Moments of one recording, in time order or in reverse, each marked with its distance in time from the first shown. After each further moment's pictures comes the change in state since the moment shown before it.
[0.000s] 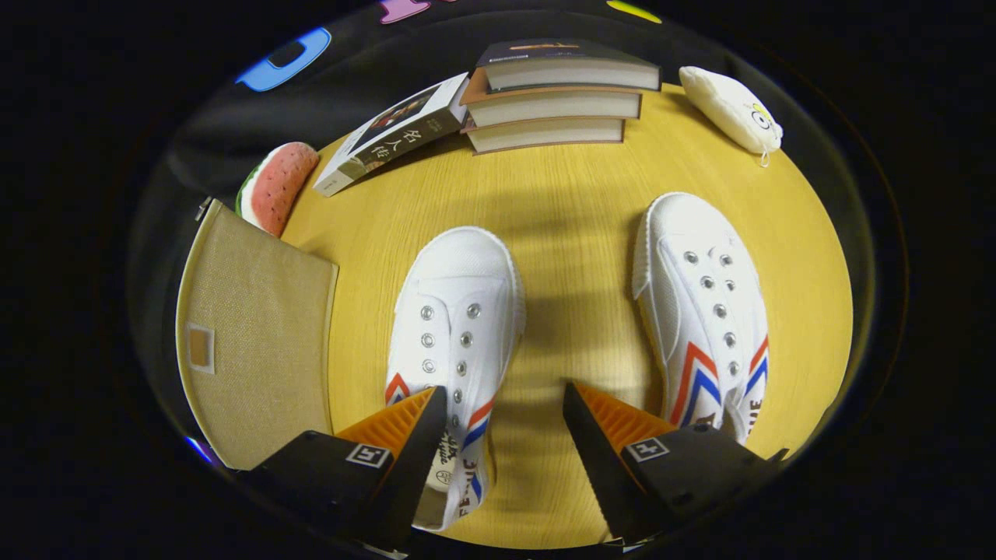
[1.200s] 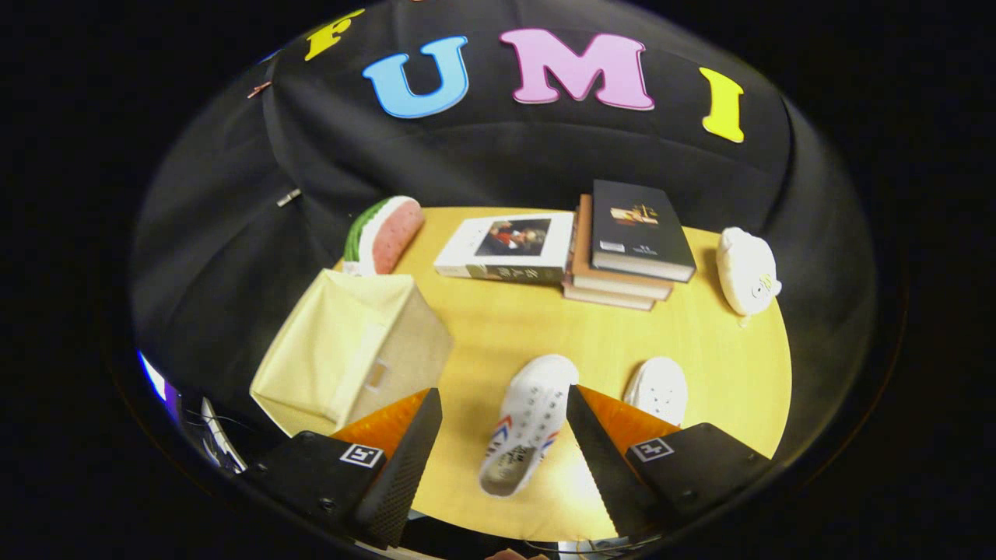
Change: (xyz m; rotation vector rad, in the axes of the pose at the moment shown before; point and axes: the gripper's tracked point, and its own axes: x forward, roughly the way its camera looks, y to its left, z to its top) arm -0.148 0.071 0.047 -0.337 -0.305 -0.007
